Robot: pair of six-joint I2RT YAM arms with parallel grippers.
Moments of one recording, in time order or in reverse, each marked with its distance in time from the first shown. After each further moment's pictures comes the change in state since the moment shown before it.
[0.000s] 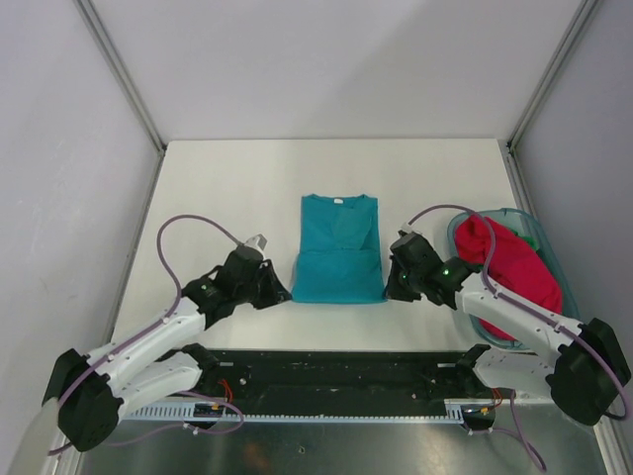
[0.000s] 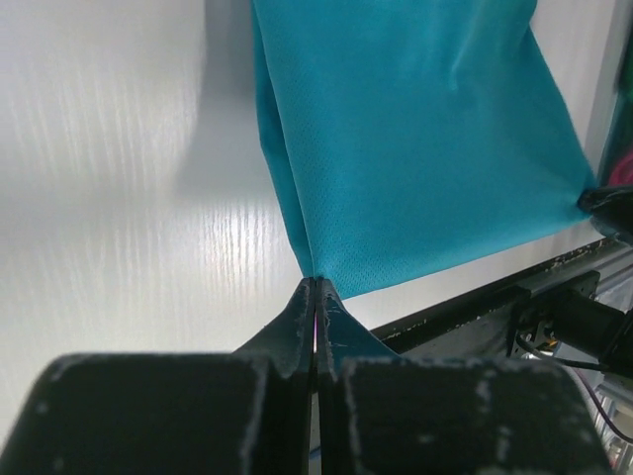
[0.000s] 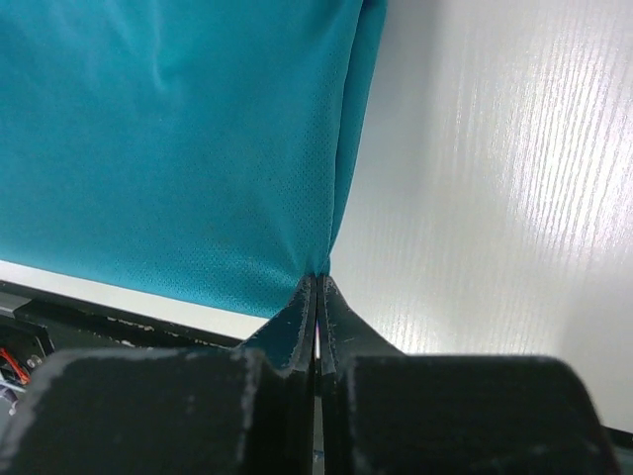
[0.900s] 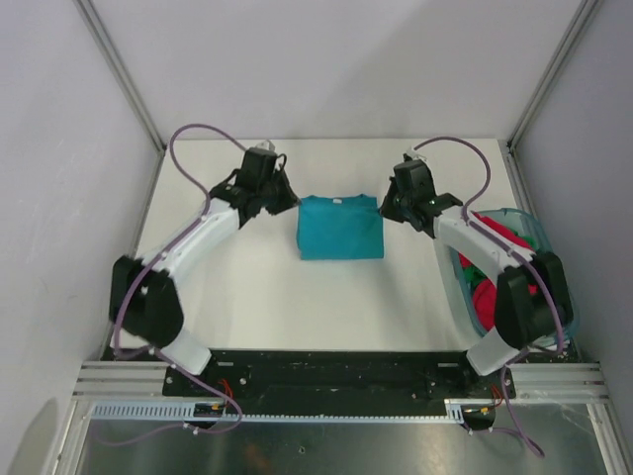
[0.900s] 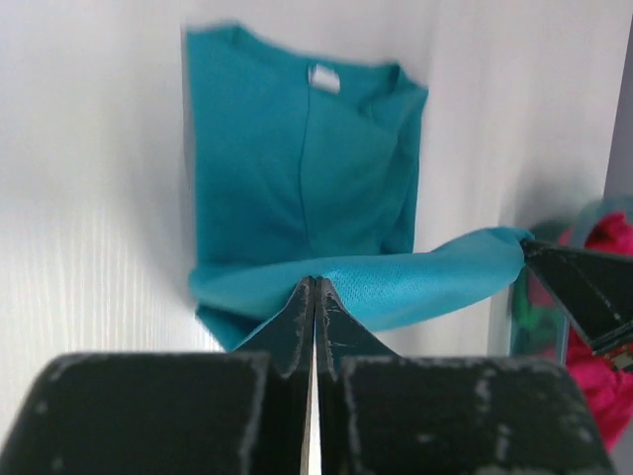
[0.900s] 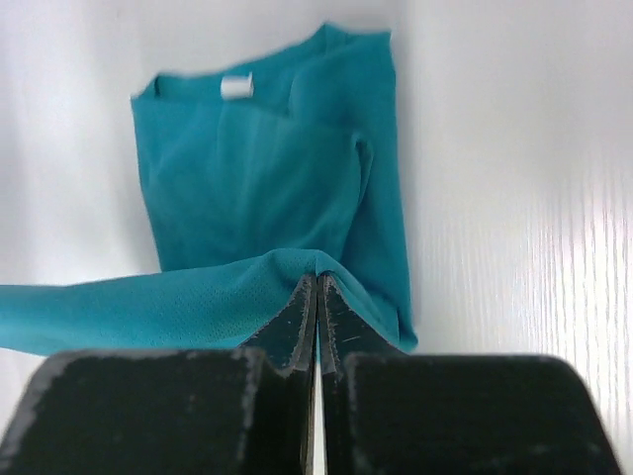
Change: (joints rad) left arm 0.196 0.560 0.710 -0.054 -0.054 0.135; right arm -0.251 0.397 0.439 0.220 0.056 -0.161
